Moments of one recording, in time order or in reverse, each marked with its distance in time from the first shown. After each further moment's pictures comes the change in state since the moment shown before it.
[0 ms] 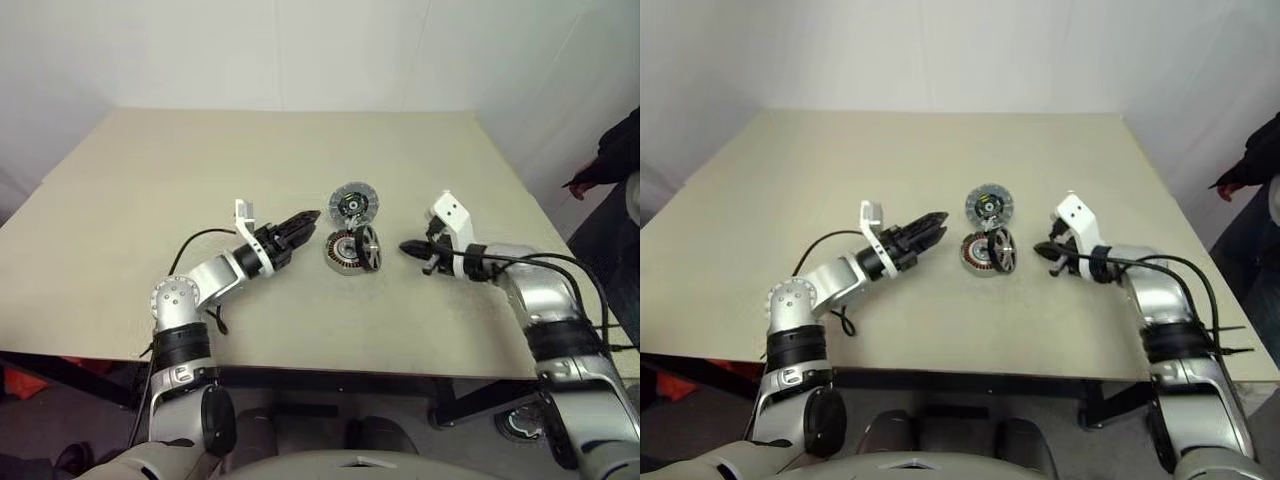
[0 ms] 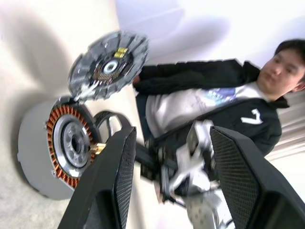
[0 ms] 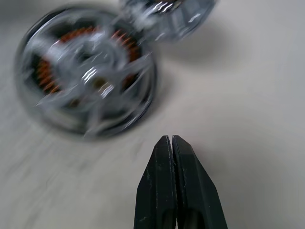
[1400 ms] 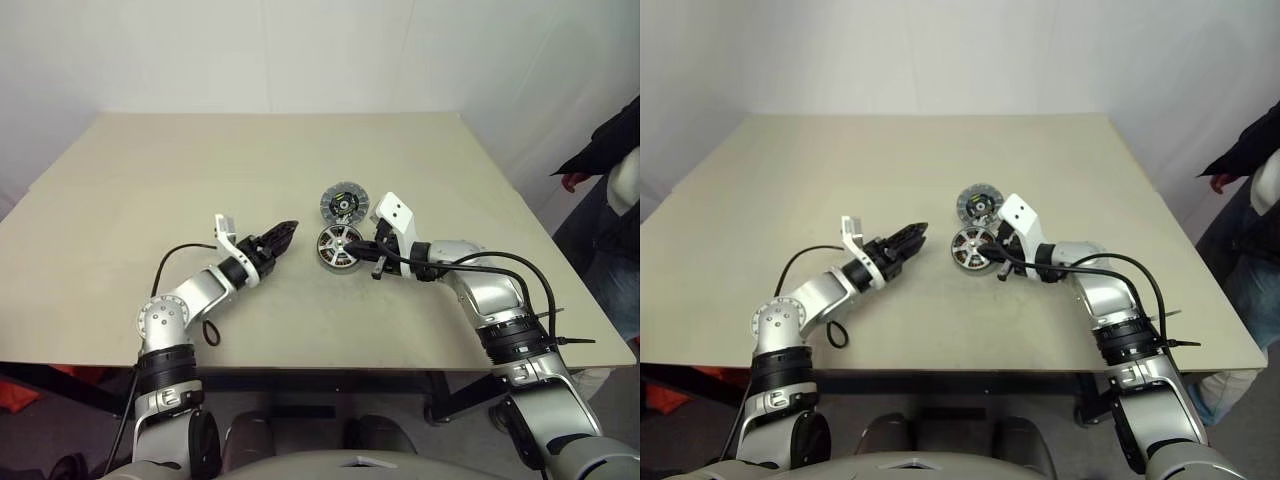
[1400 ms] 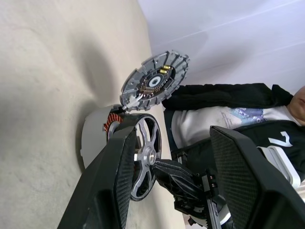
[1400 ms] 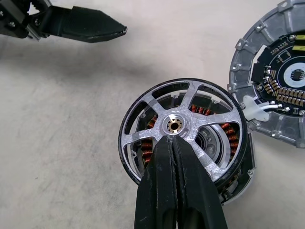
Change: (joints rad) left arm 0.102 0.055 -0.075 -0.033 -0.024 -0.144 0.048; right arm -0.084 0.188 0.129 -0.084 0.009 0.042 -0.064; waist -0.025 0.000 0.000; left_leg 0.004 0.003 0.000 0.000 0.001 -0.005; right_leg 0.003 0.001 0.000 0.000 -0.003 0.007
